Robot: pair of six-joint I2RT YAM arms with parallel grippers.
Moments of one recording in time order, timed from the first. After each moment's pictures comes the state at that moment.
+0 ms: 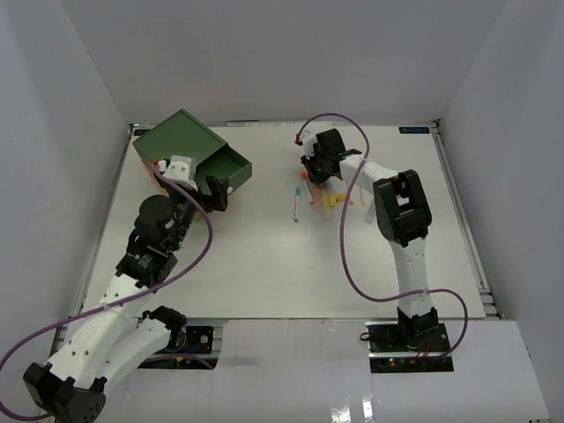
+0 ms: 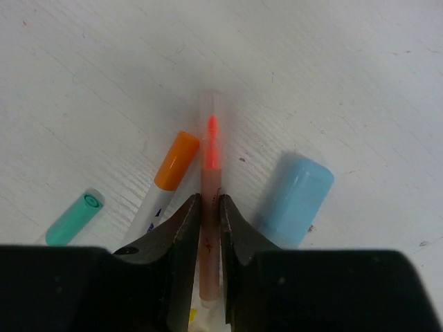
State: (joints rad) left arm -0.48 0.76 0.77 0.01 -0.20 -0.07; right arm 0.43 2.25 1.70 -0.29 -0.17 -0.30
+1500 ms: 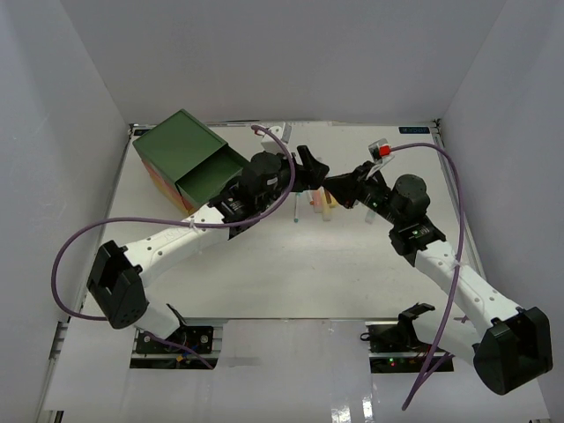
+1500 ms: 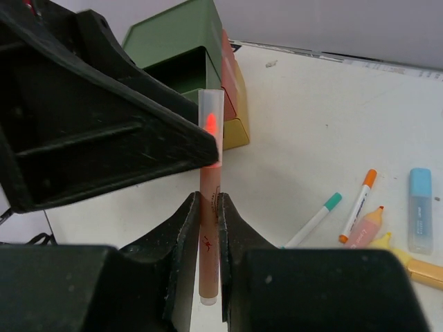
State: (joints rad) left arm -0.84 1.47 1.24 0.10 -0.19 -0.61; right arm 0.44 1.03 0.73 0.34 -0.42 0.37
